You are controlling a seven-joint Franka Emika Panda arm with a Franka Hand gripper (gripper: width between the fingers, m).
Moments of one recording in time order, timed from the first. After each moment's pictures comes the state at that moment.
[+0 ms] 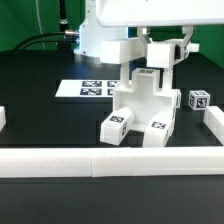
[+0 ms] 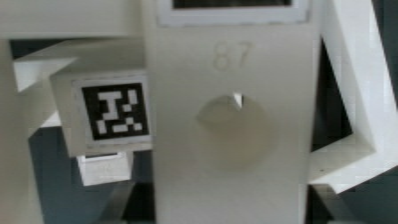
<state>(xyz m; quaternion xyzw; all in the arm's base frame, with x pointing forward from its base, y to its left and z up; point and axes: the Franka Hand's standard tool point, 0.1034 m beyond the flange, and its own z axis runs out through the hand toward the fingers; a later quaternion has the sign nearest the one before) 0.568 0.047 0.124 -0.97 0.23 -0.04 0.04</state>
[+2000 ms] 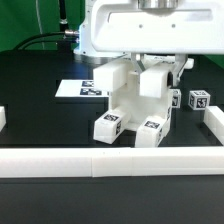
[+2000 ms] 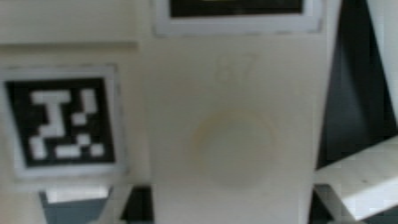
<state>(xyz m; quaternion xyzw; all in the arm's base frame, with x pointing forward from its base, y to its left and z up) 0.579 0.038 0.083 -0.97 0.23 -0.06 0.02</state>
